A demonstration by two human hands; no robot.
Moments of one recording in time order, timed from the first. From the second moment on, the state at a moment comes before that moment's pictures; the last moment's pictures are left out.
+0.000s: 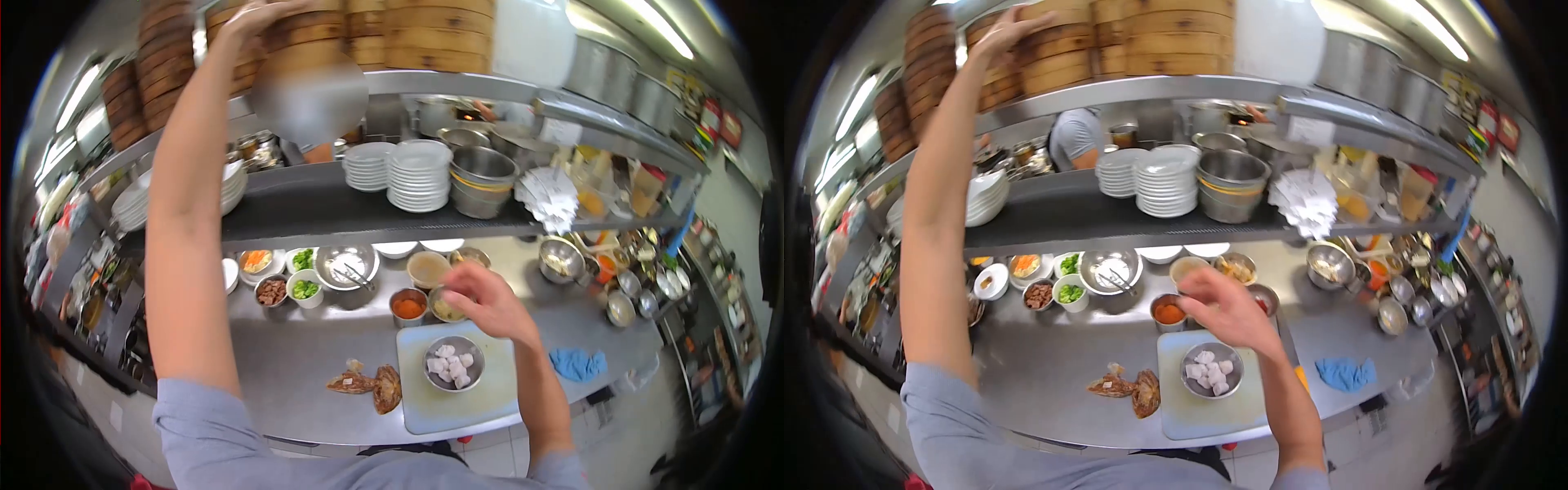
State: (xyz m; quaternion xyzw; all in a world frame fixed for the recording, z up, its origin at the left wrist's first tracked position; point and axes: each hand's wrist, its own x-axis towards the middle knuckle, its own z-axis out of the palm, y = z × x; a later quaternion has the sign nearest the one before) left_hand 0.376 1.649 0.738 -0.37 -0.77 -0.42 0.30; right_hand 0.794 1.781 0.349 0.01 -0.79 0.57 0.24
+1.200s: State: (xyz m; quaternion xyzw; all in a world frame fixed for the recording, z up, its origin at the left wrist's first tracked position) left_hand 0.609 1.406 0.424 -0.47 -0.66 -0.50 0.30; right_hand 0.679 1.608 0.310 0.19 -0.38 0.89 0.18
